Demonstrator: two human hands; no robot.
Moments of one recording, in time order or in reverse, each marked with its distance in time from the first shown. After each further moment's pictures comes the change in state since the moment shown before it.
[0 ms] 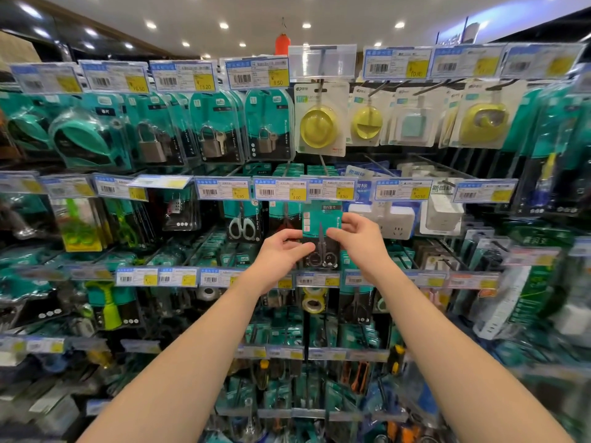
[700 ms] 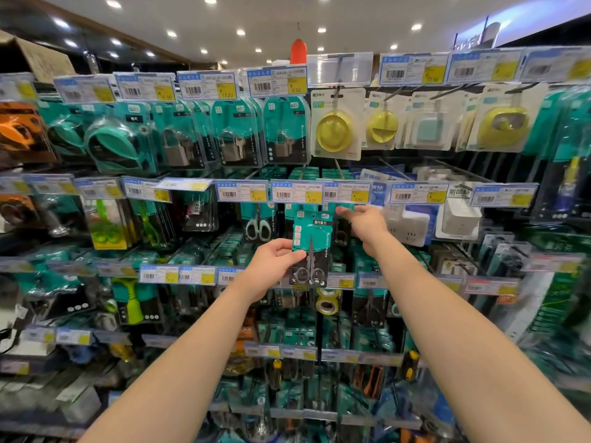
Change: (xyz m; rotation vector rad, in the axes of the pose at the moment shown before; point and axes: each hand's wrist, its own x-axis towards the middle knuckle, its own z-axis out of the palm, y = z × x) left_hand -0.017 -0.012 -0.039 0.040 0.024 -0.015; right_hand 0.052 -0.018 0.014 0.028 0.107 0.229
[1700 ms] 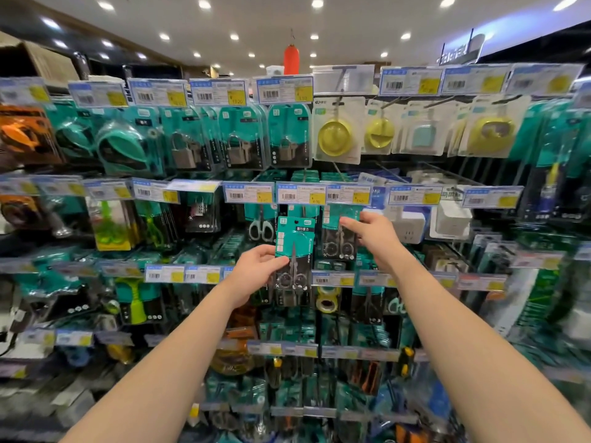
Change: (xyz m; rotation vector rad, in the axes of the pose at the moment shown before) left_hand -0.021 -0.011 -0.036 0.034 0.016 -0.015; right_hand -0.035 0.011 -0.020 -0.004 -0.130 -0.132
